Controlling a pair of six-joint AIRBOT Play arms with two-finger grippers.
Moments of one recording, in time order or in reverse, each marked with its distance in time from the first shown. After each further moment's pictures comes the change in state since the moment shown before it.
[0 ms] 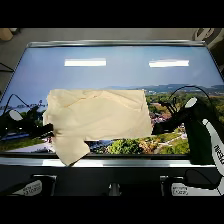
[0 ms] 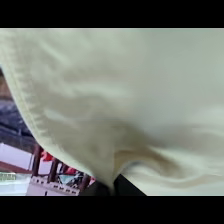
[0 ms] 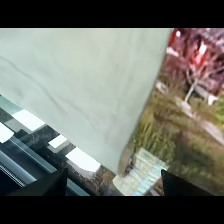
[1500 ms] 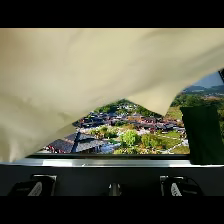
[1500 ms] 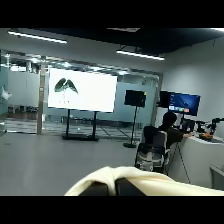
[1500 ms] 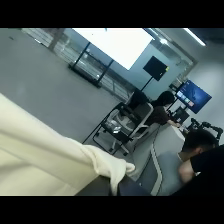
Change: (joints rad) left arm -0.135 0.544 1.310 -0.031 0.113 -0.161; right arm -0.001 0.799 0.909 -0.254 -0.305 -0.019
